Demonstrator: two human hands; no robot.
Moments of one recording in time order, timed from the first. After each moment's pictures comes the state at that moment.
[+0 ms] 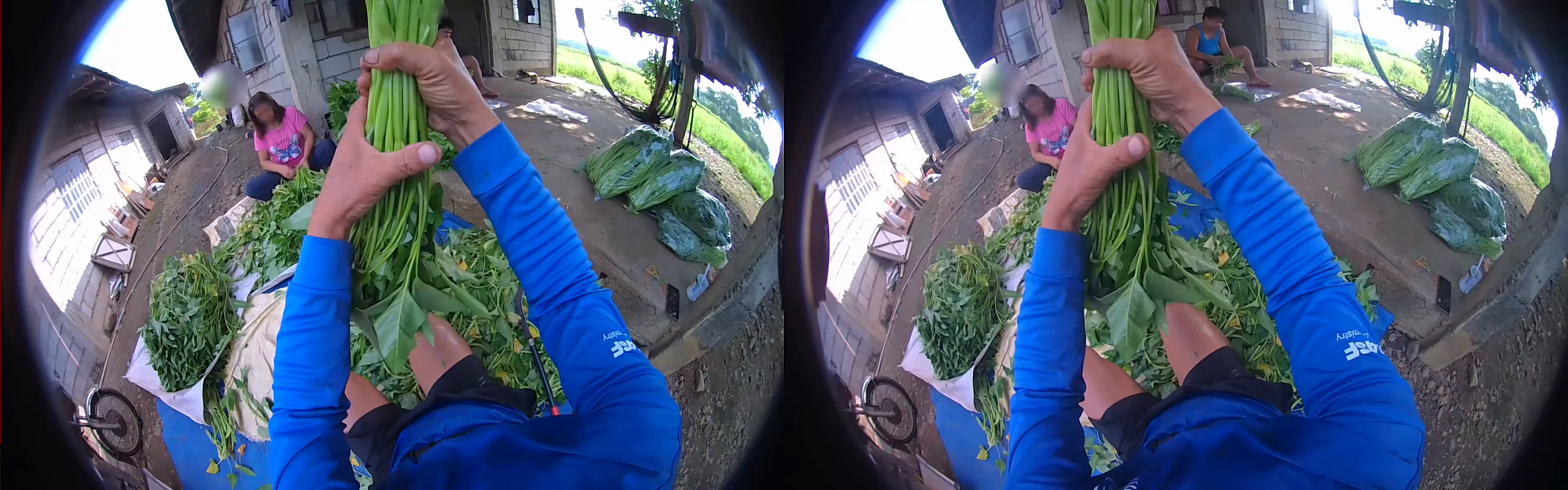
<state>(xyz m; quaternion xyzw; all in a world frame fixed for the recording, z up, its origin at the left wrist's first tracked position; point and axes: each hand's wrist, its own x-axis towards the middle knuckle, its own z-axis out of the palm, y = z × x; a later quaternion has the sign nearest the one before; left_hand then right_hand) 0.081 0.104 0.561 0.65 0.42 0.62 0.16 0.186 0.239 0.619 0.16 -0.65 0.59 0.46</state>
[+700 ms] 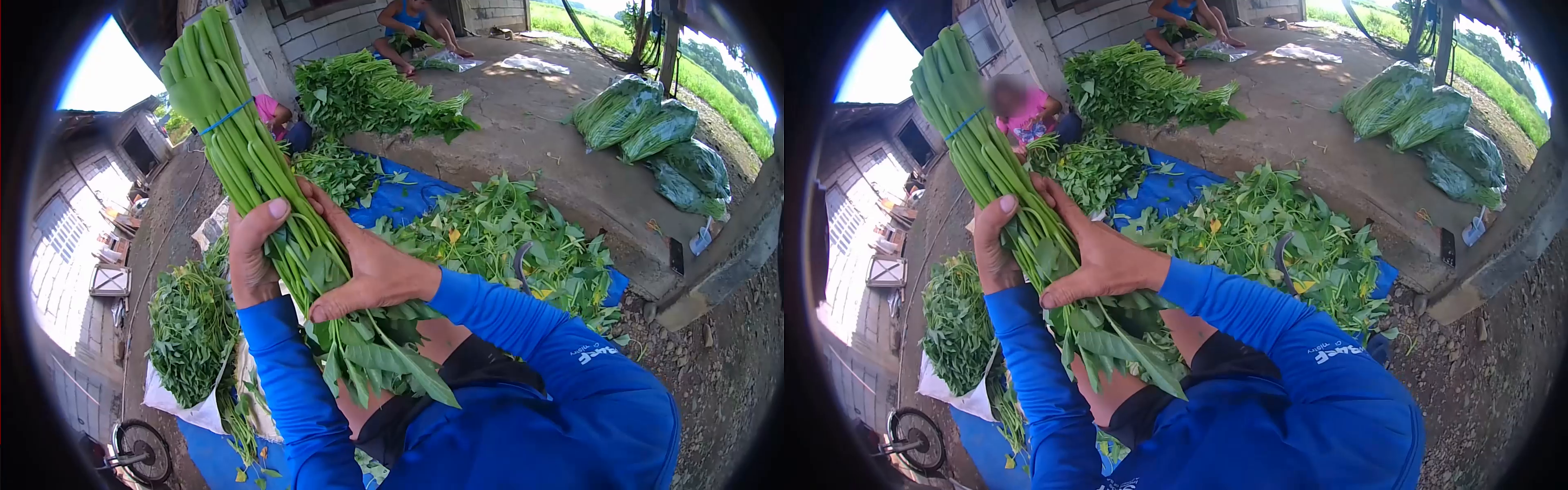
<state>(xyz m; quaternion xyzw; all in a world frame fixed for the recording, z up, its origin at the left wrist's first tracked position) 0.025 0.047 0.506 0.51 0.35 0.72 0.31 0.164 0.139 0.422 0.14 -0.75 0.53 0.37</state>
